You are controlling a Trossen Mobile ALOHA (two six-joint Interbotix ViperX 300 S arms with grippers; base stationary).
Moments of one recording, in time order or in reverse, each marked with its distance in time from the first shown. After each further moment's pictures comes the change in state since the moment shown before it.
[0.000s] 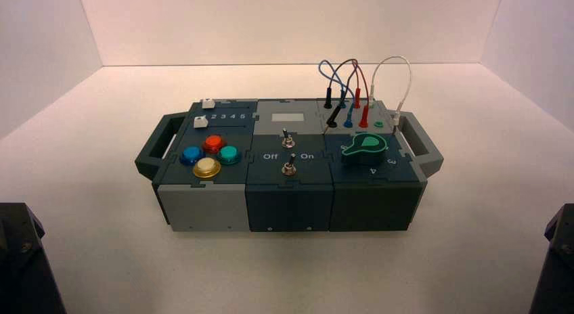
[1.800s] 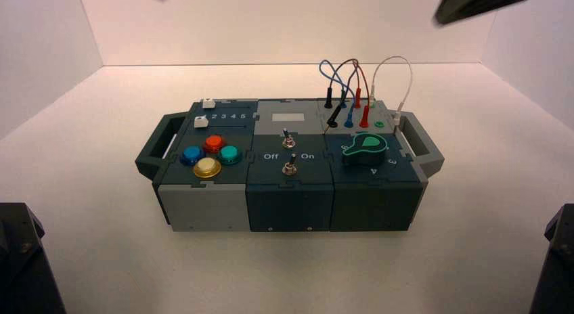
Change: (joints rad) left arm -0.537 0.241 -0.155 -0.043 0.555 -0.252; right arm 0.193 0.268 -0.092 0.295 0.371 0.035
